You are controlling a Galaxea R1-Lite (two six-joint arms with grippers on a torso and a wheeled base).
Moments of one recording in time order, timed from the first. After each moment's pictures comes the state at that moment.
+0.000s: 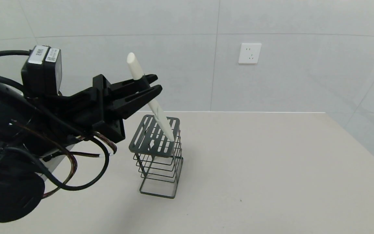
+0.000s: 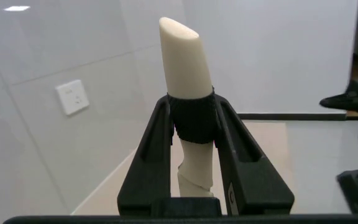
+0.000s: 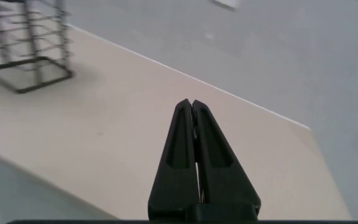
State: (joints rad) left arm -0.42 1.65 -0.62 -1.57 -0.82 -0.07; right arm 0.11 0.09 0.00 -0.18 0.08 -0.22
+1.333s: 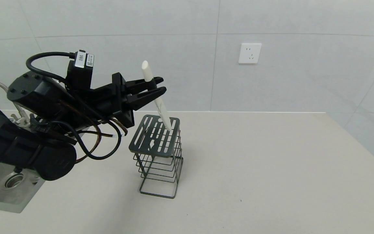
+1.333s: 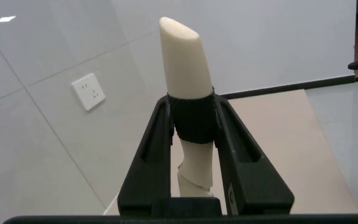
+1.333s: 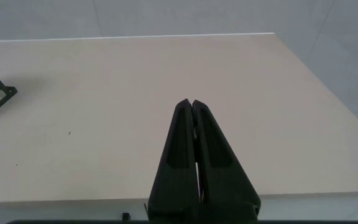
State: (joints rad) left arm -0.32 1.86 -0.83 -1.57 -1.00 -0.05; right arm 0.00 0.00 0.00 0.00 -0.03 0.01
